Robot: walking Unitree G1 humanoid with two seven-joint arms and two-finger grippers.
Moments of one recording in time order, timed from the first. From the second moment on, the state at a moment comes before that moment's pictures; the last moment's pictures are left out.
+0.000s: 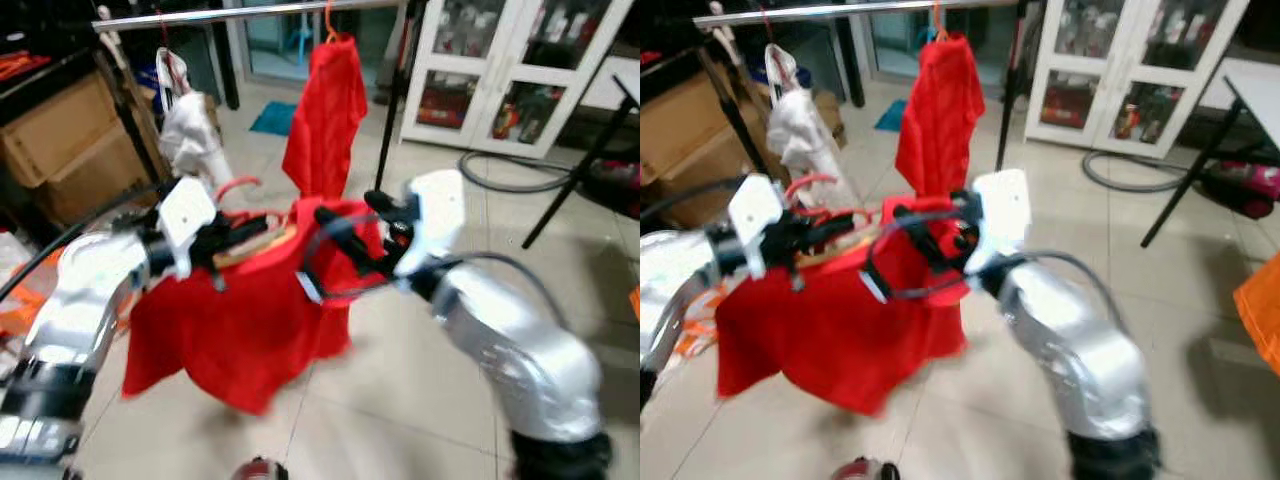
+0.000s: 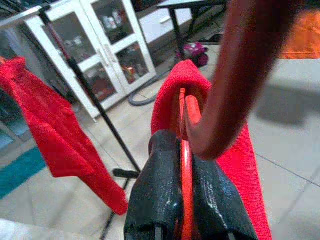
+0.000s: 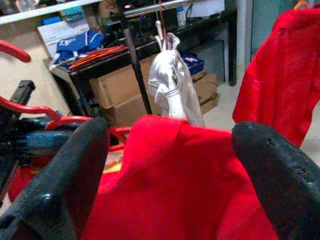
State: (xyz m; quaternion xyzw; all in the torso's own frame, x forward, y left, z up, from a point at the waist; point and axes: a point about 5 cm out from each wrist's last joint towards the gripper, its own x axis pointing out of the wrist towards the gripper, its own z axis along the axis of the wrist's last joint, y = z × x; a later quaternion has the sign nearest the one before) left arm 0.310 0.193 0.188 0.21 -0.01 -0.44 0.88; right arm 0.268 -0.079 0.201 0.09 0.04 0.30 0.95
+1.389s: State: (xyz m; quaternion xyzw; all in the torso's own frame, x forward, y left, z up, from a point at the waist) left arm 0.318 0.107 0.168 0.14 -0.06 -0.49 0.86; right arm 0.273 -0.109 0.181 0.01 0.11 0.13 0.98
